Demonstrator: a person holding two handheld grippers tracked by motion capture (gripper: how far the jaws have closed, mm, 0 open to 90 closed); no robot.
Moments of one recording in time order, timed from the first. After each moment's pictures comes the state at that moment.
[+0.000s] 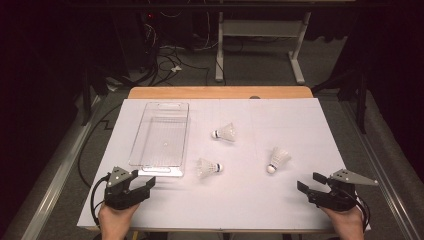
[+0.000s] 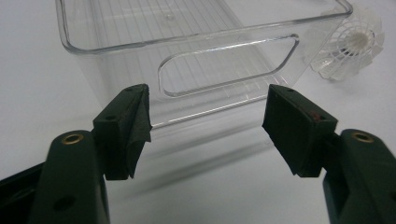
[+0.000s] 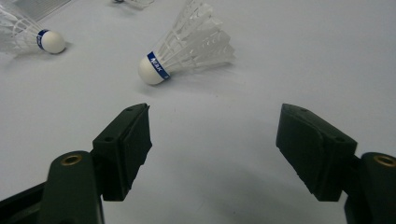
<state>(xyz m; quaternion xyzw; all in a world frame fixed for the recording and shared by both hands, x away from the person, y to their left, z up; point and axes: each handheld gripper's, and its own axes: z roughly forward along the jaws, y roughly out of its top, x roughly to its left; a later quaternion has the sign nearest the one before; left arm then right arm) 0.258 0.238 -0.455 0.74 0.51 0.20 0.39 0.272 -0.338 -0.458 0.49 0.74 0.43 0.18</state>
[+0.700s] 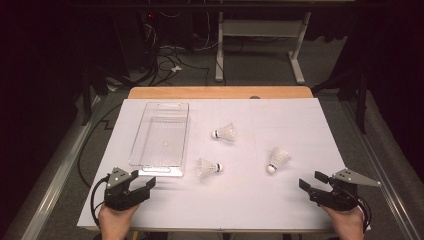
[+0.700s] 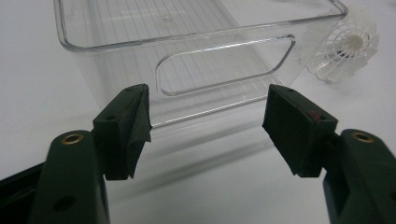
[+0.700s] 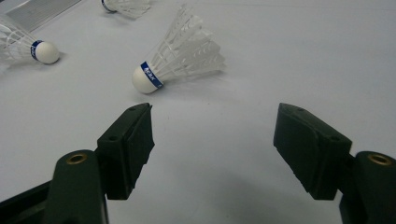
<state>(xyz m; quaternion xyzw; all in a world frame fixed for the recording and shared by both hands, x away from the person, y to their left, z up) 0.256 0.238 -0.456 0.73 0.51 0.19 0.40 0.271 -0.339 -0.455 0.49 0.73 0.43 0.20</state>
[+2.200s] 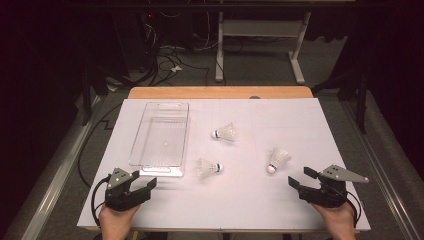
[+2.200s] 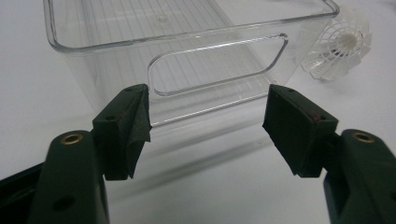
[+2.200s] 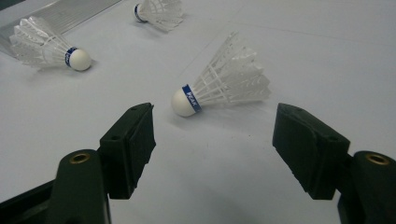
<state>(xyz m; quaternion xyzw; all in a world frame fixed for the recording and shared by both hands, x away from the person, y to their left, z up) 0.255 0.237 -0.456 0.74 0.51 0.19 0.41 0.274 -0.308 -0.442 0.45 0.75 0.44 0.21</state>
